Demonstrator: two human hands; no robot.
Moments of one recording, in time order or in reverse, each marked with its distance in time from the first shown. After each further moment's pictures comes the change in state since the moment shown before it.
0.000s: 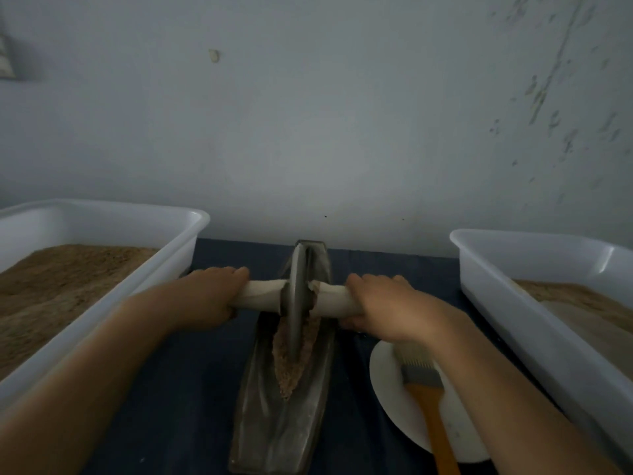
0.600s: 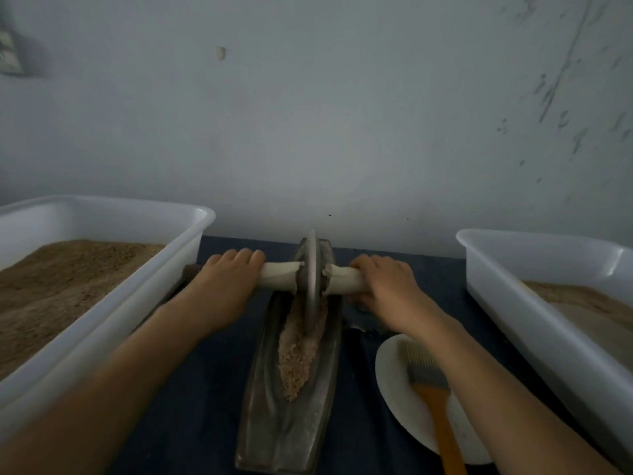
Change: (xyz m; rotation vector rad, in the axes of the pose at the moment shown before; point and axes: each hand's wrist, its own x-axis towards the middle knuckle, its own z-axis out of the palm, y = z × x) left_hand 0.016 0.005 0.020 0.163 0.321 -0.077; right_hand 0.029 0.026 0.032 0.062 0.367 0.037
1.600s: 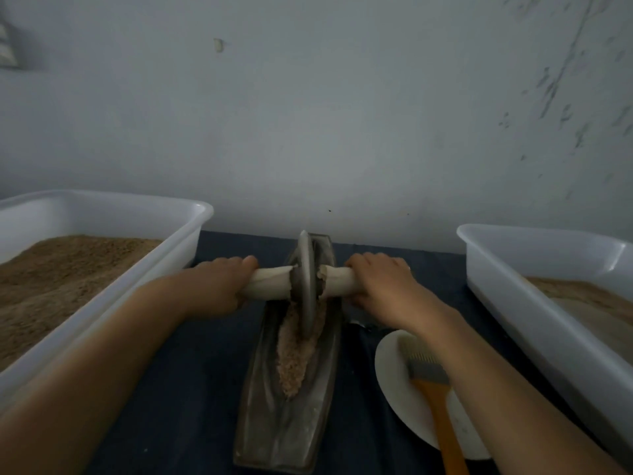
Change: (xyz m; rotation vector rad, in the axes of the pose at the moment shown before) left_hand -0.003 -0.008 -0.020 -0.195 -0.335 0.028; right_hand -0.002 -0.014 -0.012 -0.085 -0.107 -0.024
